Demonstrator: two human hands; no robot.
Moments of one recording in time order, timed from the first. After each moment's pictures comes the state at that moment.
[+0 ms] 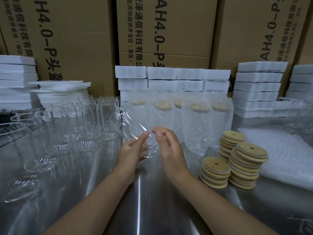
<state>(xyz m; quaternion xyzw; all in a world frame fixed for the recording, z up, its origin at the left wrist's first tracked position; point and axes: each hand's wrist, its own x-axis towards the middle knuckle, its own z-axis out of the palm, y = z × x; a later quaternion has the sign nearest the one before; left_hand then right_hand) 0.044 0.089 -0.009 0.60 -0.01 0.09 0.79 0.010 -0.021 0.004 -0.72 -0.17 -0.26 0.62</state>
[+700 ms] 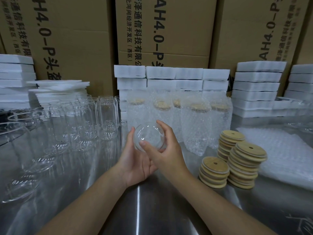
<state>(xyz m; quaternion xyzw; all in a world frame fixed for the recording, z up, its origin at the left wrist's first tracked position) 0.034 0.094 -0.001 0.41 -0.09 -0.27 0.87 0.009 -0.023 0.000 -0.75 -0.17 -0.26 0.59</state>
